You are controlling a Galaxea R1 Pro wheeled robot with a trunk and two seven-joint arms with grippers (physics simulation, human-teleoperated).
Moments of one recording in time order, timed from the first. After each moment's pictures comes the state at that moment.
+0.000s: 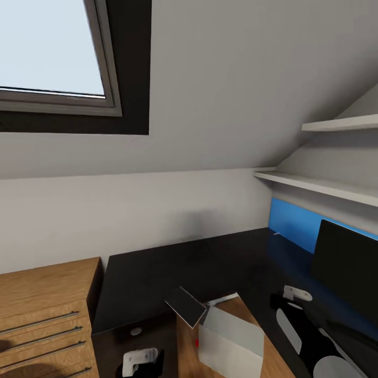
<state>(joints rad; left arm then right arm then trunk) -0.07 0.30 -0.92 -1.37 0.80 -0.15 0.60 -0.51 -0.13 0.05 -0.69 -0.38 0.25 -0.40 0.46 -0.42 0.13</state>
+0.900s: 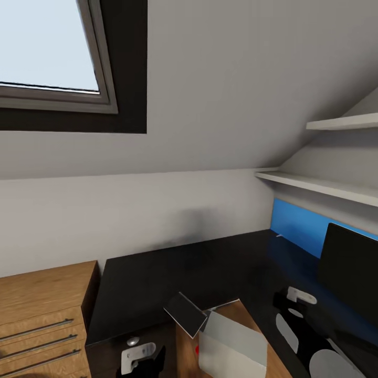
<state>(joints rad) -0.07 0.34 -0.93 -1.47 0.95 -0.15 0.60 -0.57 -0.13 0.05 -0.47 -0.37 -0.04 -0.40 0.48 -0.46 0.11</state>
